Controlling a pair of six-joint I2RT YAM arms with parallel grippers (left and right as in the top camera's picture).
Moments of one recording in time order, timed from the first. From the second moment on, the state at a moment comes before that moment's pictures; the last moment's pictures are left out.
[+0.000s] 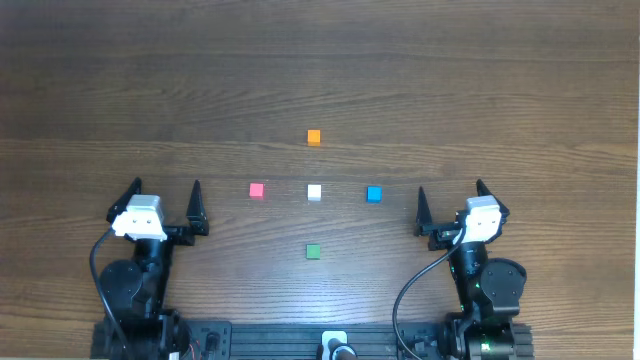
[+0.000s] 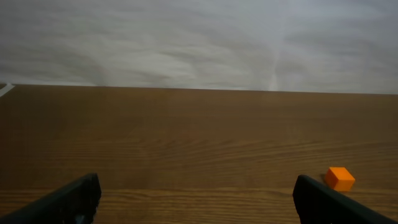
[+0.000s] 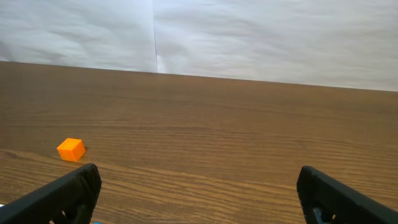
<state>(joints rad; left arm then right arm) 0.06 0.01 0.01 -0.07 0.10 -0.04 0.01 0.02 0.02 -0.07 -0.11 -0.03</state>
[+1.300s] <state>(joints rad) -0.01 0.22 0.13 -0.10 0.13 -0.12 0.01 0.02 0.02 -0.07 -0.11 -0.03</state>
